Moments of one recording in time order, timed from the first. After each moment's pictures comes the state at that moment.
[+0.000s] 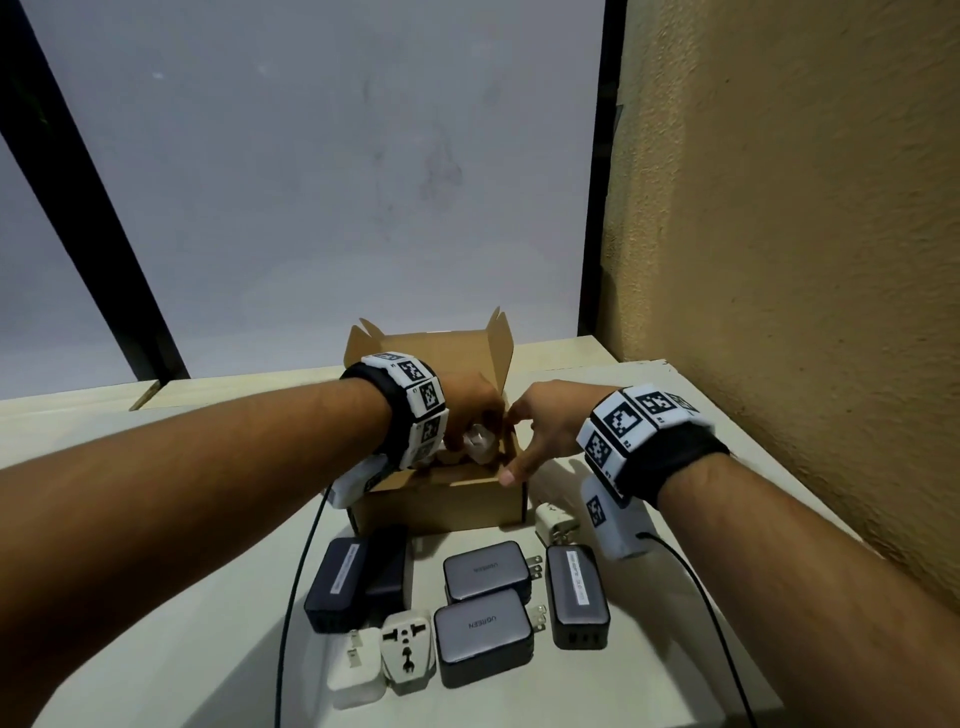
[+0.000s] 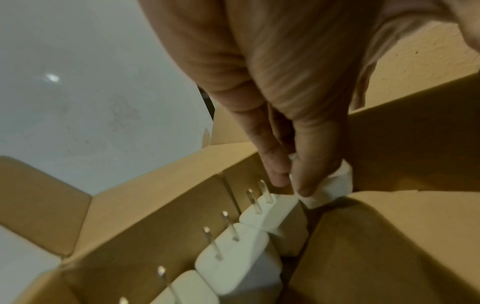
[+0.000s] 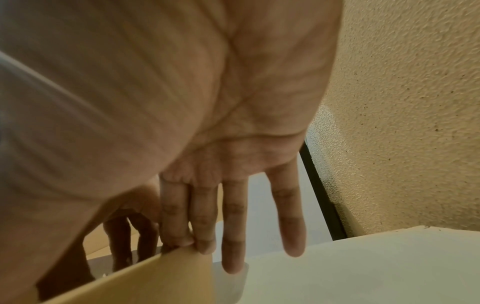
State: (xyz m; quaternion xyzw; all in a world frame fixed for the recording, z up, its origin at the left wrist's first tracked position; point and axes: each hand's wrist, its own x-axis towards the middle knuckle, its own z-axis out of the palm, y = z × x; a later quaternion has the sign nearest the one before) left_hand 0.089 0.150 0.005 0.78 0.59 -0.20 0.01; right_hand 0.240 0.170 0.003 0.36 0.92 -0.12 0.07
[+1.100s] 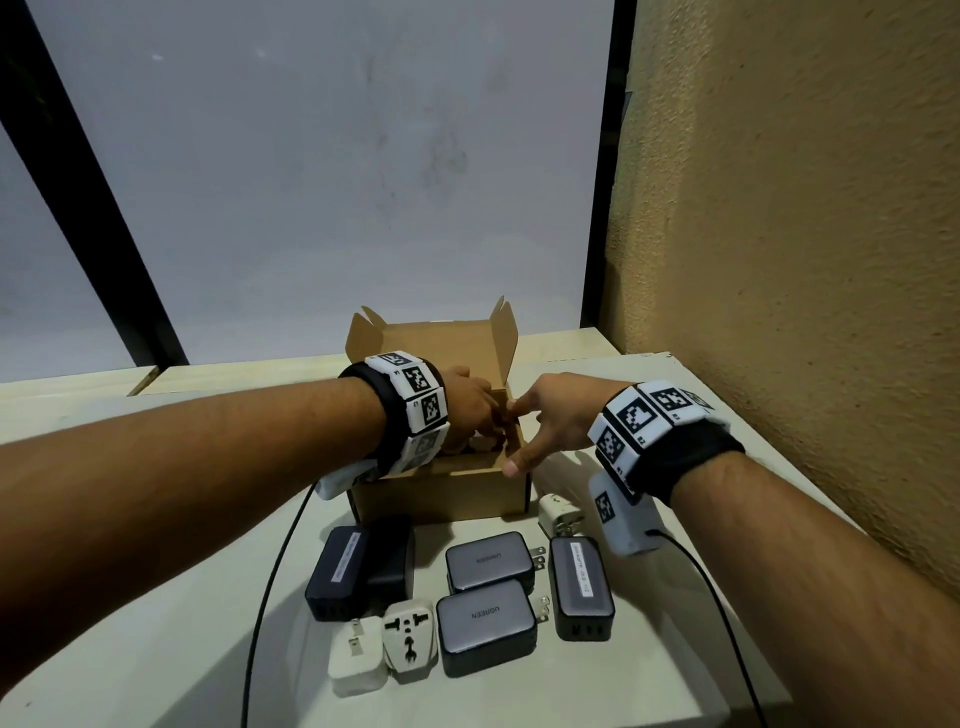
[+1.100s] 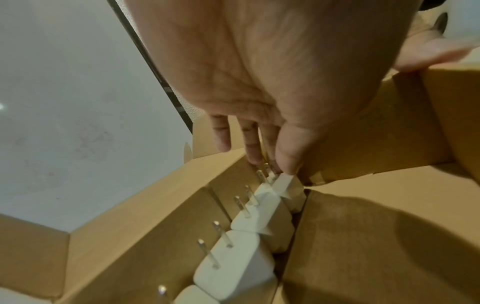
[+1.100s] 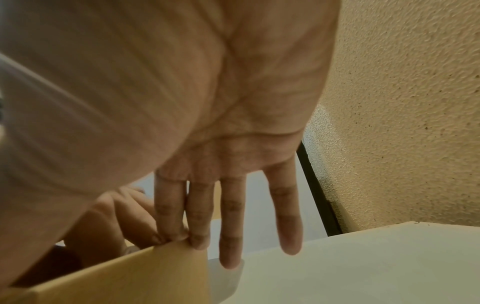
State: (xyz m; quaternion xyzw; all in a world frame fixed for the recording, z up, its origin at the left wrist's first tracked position) left_hand 0.080 0.150 -0.016 0.78 0.52 -0.33 -0.09; right_hand 0.242 0.168 0.004 0.37 0.91 -0.14 0.08
